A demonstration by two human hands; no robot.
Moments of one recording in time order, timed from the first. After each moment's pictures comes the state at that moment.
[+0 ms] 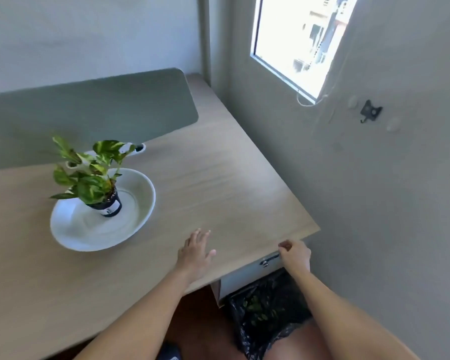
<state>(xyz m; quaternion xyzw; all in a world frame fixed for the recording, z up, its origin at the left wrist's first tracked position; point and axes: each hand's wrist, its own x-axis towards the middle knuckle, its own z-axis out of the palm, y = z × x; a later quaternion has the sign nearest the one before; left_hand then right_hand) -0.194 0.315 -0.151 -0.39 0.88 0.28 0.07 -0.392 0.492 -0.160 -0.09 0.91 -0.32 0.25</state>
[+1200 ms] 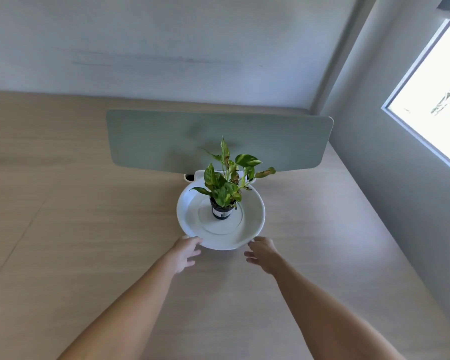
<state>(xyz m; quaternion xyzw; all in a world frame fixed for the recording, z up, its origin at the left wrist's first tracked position) 0.014 0.024 -0.126 -0.58 0.37 0.72 -0.11 -0.189 0.104 -0.133 -0.13 0.77 -0.36 0.51</state>
